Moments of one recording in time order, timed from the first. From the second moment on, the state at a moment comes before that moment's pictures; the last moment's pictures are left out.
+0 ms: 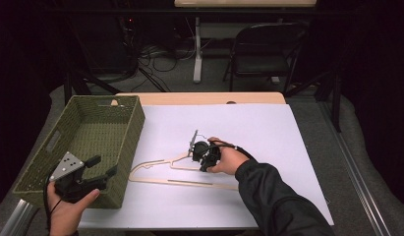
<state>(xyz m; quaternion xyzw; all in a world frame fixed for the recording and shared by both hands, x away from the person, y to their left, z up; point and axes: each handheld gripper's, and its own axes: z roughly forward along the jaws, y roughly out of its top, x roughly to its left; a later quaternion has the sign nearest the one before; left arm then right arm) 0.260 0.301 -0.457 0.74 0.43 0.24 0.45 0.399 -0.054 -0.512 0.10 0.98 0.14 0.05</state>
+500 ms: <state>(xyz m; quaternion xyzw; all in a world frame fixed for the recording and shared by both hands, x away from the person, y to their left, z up) 0.260 0.300 -0.458 0.74 0.43 0.24 0.45 0.401 -0.049 -0.518 0.09 0.99 0.11 0.05</state>
